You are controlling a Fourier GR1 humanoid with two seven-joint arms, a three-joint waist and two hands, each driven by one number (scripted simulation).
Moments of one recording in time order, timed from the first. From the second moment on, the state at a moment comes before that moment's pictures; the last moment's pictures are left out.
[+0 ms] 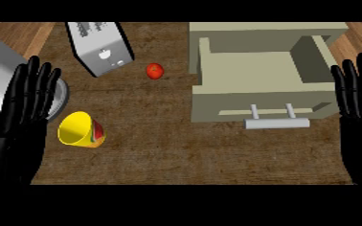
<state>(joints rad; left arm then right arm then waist) 0.00 0.12 -0.02 -2.10 -0.03 -0.01 0.00 -0.01 -0.10 -0.03 -2.10 0.02 -0.03 -0.01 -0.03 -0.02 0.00</state>
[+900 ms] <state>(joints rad) -0.05 0.42 0.24 -1.61 0.67 -0.59 0.01 -0.08 -0.14 0.01 -1.99 -0.07 0.10 0.09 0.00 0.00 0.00</state>
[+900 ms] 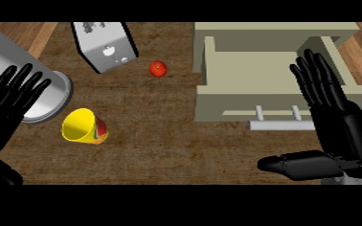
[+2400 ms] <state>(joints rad) -0.36 0.44 0.20 -0.44 -0.03 -0.52 -0.75 -0.27 -0.18 -0.09 -1.87 -0.10 0.15 0.10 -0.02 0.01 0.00</state>
